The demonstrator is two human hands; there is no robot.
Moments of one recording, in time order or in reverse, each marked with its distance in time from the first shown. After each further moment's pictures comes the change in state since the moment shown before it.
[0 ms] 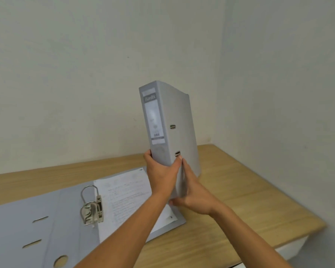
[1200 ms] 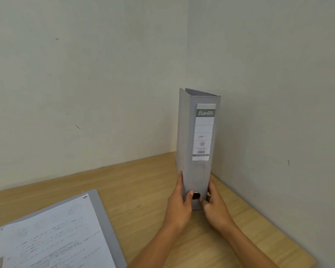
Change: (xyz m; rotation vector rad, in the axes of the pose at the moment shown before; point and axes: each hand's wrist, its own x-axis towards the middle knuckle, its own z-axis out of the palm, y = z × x) left_hand -0.008 -0.099 0.183 0.100 -0.670 -0.033; right_hand 0.040 0.169 -0.127 0.192 0.555 0.155
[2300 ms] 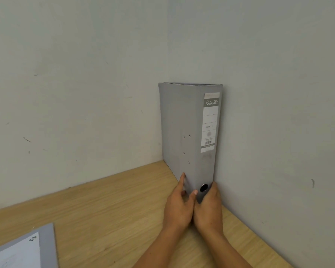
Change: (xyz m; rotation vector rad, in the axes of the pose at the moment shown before) left_hand 0.113 -0.041 0.059 0.070 0.007 -0.021; right_hand 0.100 0.046 0.008 -0.302 0.446 0.081
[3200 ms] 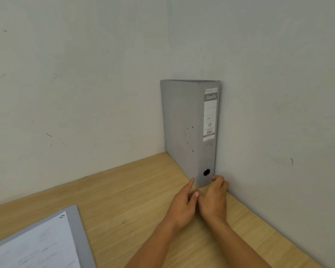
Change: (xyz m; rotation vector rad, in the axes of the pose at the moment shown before) left_hand -0.058 0.016 -0.029 0.083 -0.314 -0.028; right_hand -0.031 -0.005 -0.021 -0.103 0.014 0.063
